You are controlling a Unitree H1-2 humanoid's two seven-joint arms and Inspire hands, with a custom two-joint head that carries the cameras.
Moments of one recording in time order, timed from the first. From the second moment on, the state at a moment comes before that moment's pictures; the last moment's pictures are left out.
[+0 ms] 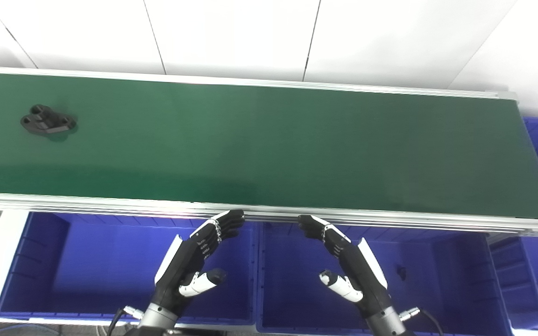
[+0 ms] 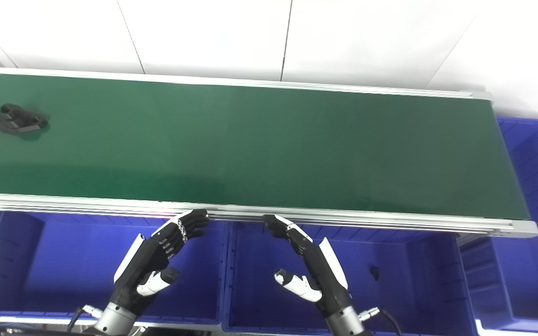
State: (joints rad) left arm 0.54 0.05 -0.21 -0.03 -0.04 -0.44 -0.22; right arm 0.30 -0.26 0.45 0.04 -0.07 -0.43 0.08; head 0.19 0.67
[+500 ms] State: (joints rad) left arm 0.53 0.05 -0.21 -0.01 -0.04 -0.44 -0.22; right arm 0.29 -0.26 0.45 0.07 -0.07 -0.43 0.08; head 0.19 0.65
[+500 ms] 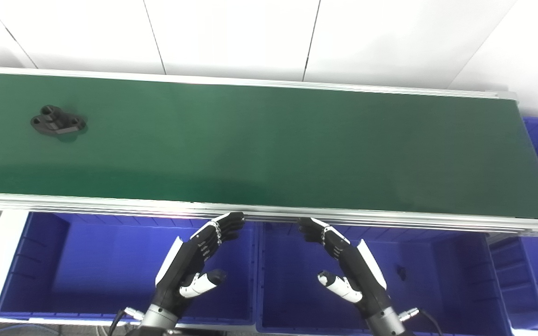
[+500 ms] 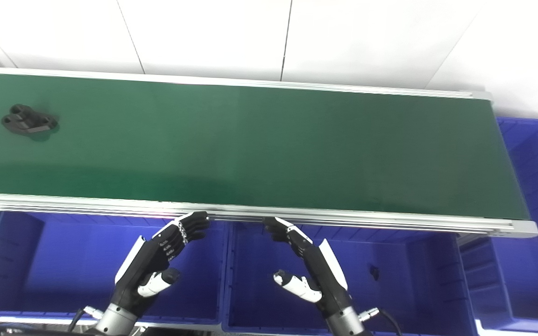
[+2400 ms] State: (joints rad) left arm 0.46 0.02 -0.22 0.13 0.04 -0.44 -0.18; right arm 0.24 -0.26 0.41 0.22 -0.03 -0.43 0.13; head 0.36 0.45
